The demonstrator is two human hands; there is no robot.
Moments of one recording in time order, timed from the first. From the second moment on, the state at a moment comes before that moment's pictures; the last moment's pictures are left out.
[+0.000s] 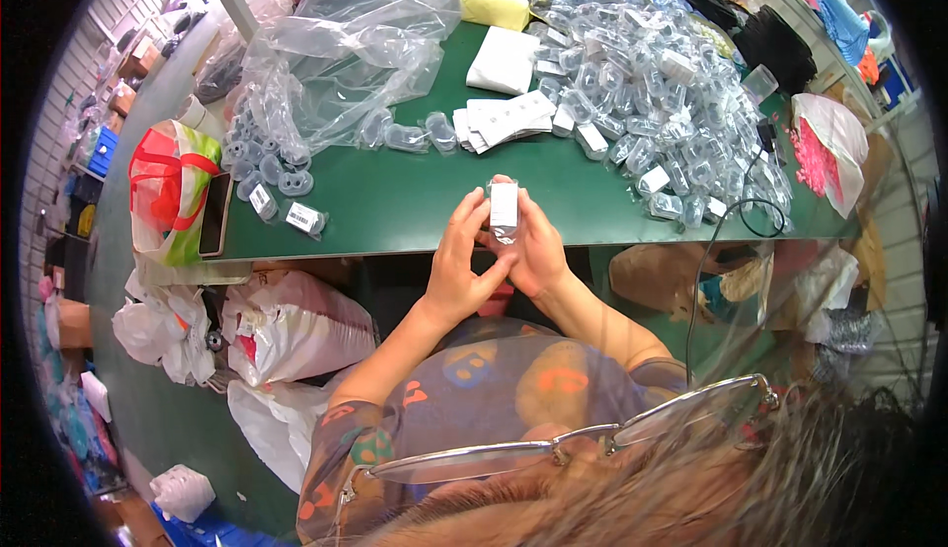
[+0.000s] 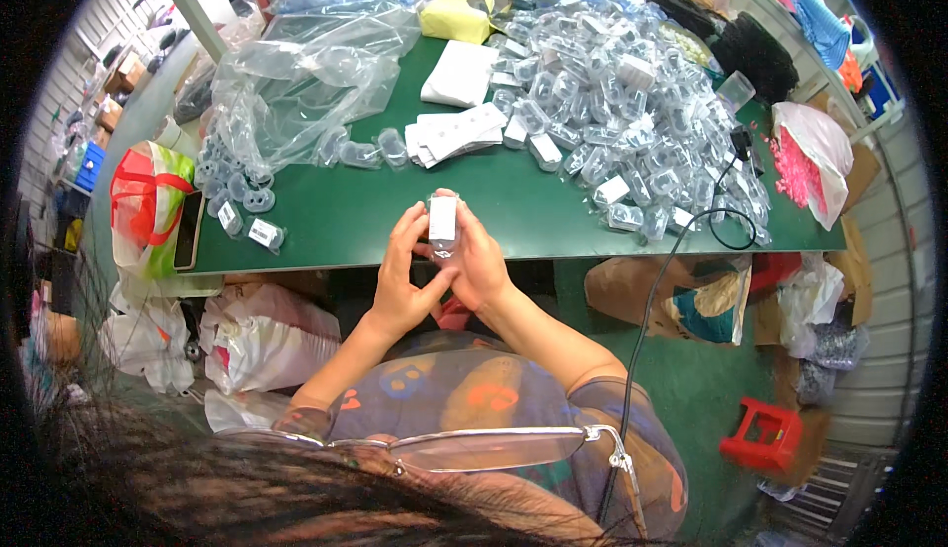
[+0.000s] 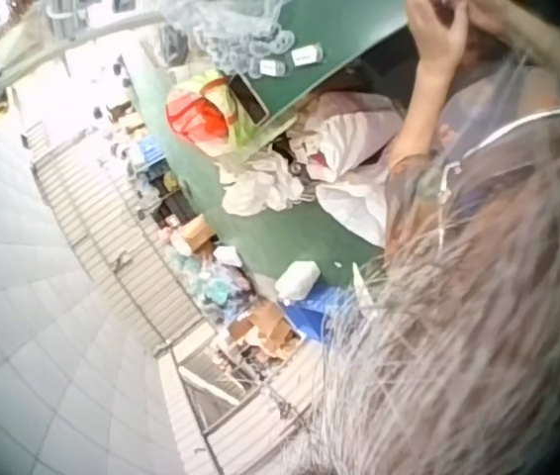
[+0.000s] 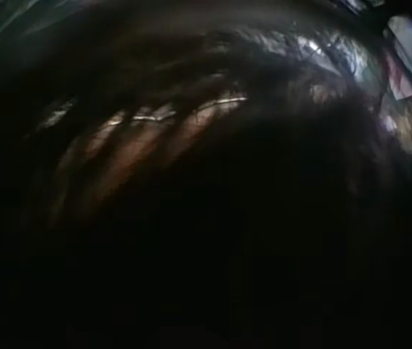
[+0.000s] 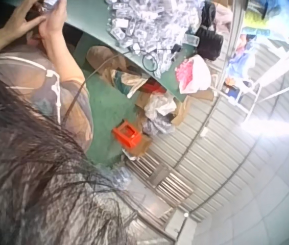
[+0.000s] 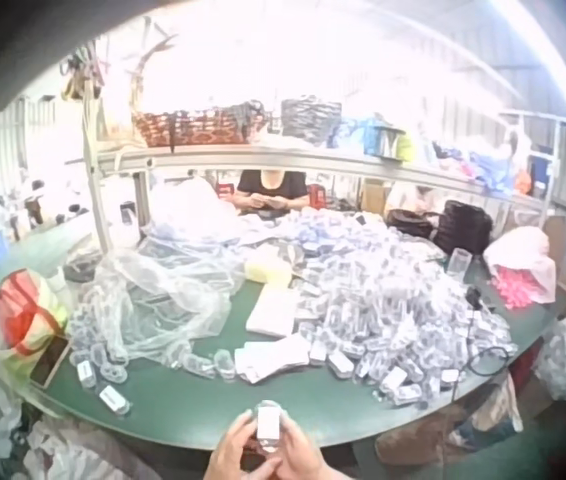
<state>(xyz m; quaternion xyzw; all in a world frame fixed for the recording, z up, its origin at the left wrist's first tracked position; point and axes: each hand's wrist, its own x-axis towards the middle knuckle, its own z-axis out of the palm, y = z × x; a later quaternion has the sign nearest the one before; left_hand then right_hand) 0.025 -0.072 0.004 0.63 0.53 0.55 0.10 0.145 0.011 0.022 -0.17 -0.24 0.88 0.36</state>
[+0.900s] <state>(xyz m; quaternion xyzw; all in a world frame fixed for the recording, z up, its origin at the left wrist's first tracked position) 0.026 -0.064 0.001 0.57 0.51 0.63 0.13 0.141 -0.006 0.019 -0.18 -0.26 0.86 0.39</state>
